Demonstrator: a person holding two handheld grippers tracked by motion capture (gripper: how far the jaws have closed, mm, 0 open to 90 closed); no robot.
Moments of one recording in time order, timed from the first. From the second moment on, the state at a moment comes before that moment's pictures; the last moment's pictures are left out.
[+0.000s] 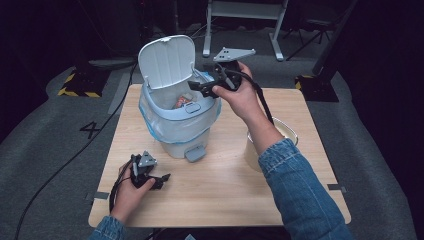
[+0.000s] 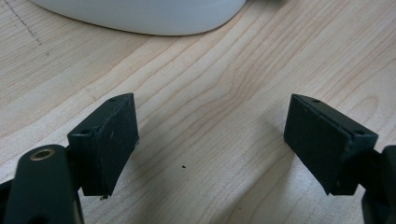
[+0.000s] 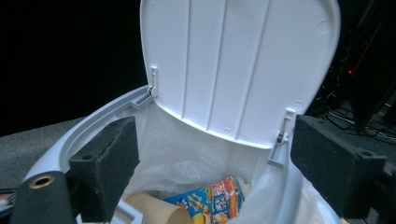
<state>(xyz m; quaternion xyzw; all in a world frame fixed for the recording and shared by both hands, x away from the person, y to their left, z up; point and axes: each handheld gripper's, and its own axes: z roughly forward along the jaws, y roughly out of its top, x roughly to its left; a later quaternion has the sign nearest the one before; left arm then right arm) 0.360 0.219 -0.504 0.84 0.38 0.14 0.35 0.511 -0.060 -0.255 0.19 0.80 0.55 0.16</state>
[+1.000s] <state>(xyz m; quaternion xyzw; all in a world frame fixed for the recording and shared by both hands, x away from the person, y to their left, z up) 0.360 0.220 -0.505 0.85 0.38 0.14 0.35 0.461 -0.201 -0.239 0.21 0.81 0.51 0.18</state>
